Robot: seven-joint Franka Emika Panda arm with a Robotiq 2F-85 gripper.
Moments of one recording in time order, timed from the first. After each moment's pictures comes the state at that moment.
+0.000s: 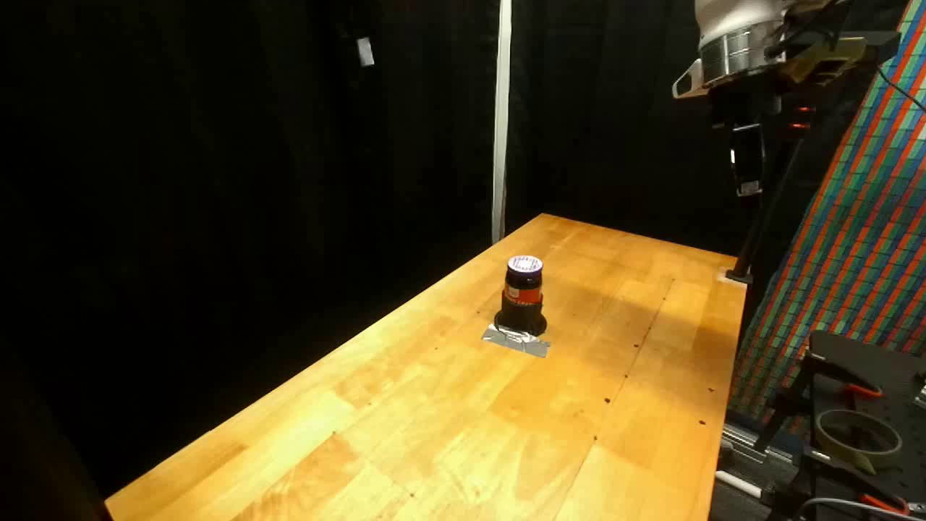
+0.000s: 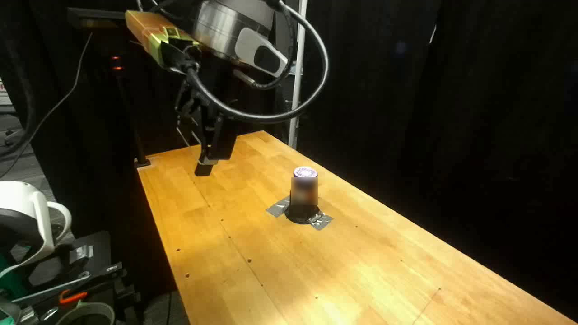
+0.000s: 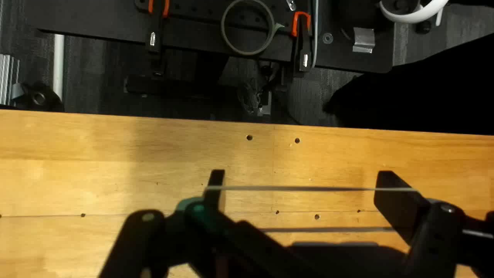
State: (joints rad) arm 0.05 -0.24 -0.06 -2.30 0.12 1.71 -0.18
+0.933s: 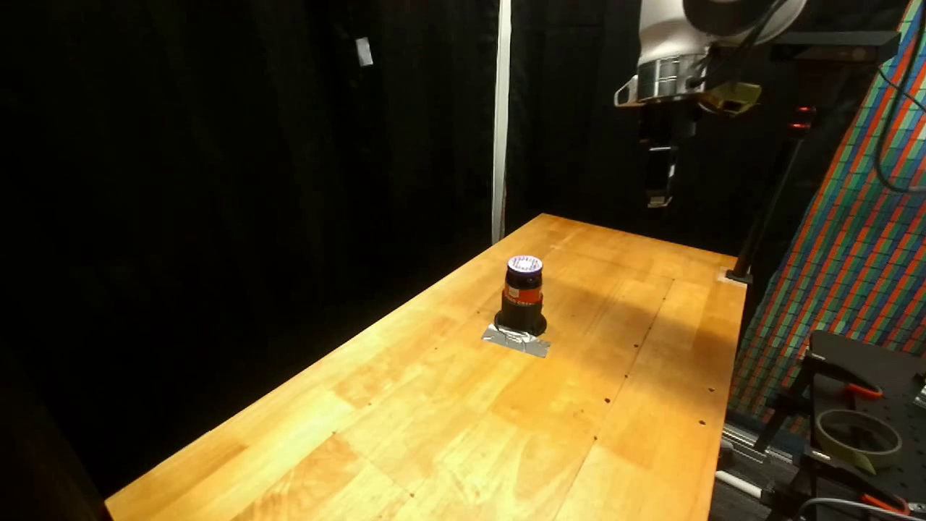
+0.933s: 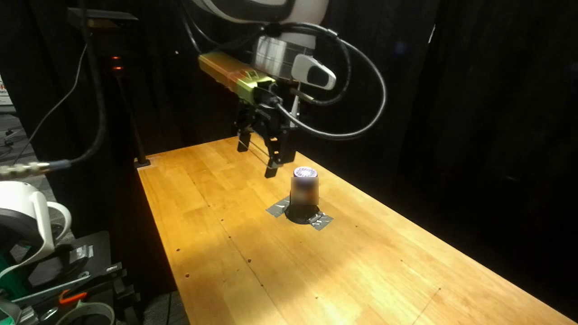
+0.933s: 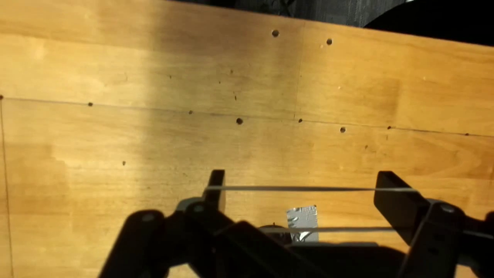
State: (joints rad) arm 0.05 0.00 -0.04 -2.14 0.12 1.96 -0.22
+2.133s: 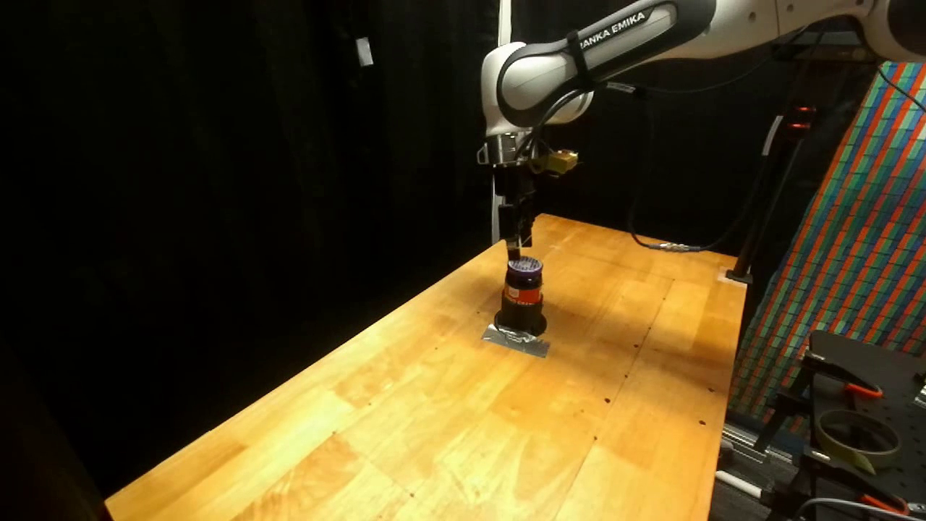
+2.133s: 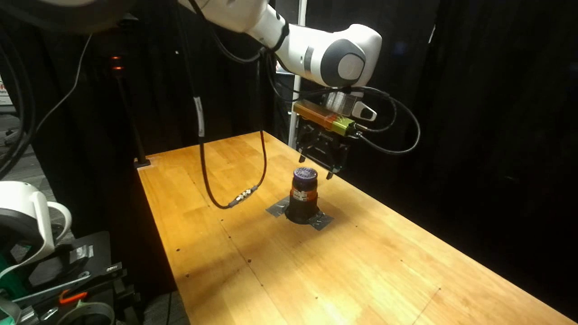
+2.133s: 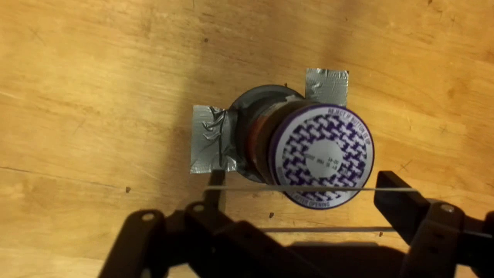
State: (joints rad) arm 0.06 0.79 0.06 -1.21 0.05 1.80 -0.23
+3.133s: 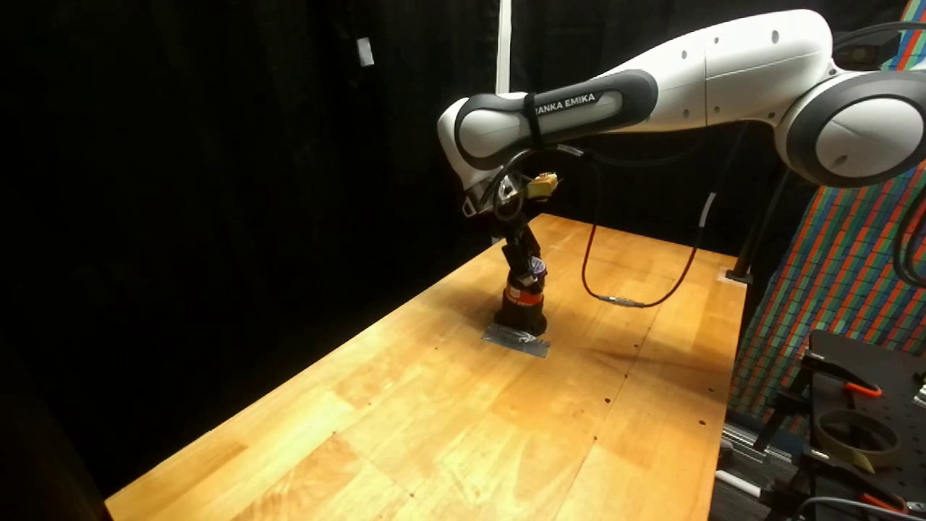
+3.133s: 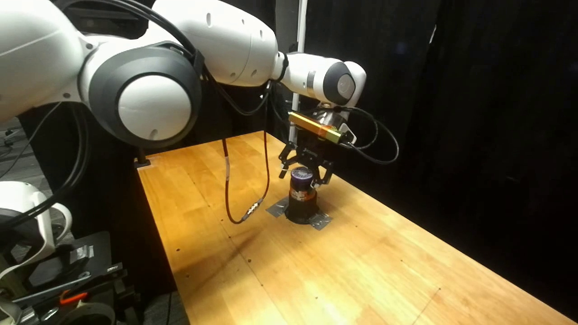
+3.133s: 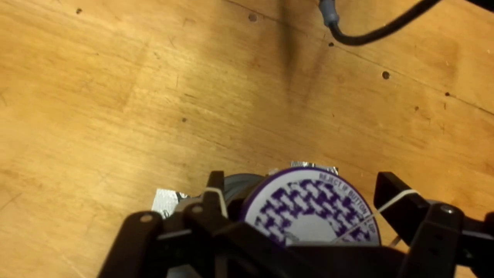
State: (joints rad) arm 0.14 1.17 0.06 -0.66 -0.05 1.26 -0.26
